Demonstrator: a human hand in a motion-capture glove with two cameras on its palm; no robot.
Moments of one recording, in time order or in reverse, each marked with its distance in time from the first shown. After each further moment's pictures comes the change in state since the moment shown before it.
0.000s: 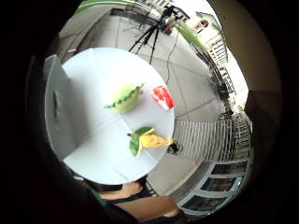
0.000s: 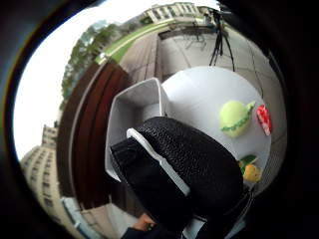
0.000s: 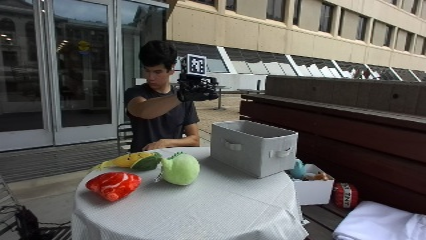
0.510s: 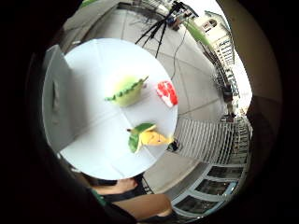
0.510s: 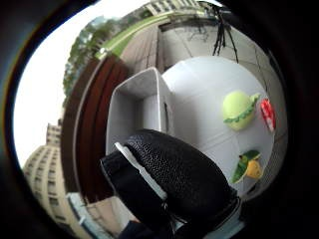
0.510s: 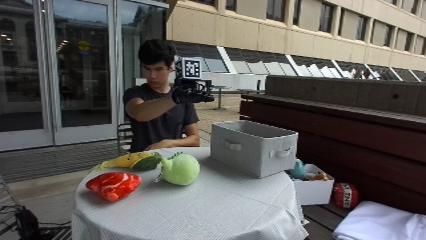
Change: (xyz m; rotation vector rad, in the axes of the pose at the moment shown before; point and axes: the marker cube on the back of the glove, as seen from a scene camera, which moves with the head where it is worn) arm 0.014 0.008 0.011 -0.088 -0.045 -0.035
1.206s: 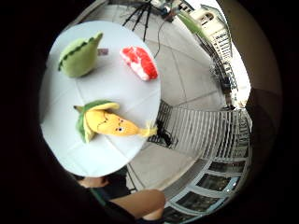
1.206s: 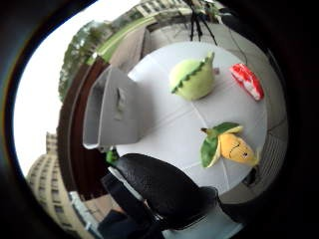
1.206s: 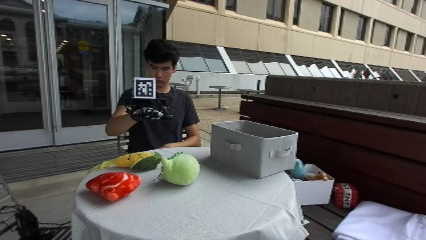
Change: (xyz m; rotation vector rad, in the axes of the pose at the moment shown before) arm 0.153 0.099 0.064 -0.071 0.022 0.197
